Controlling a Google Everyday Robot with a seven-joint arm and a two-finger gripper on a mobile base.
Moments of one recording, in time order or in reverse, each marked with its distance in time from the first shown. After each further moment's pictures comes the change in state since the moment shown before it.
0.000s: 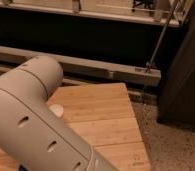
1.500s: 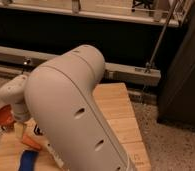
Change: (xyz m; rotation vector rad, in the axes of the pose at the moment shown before) arm -0.039 0.026 -0.065 0.104 0.187 0.027
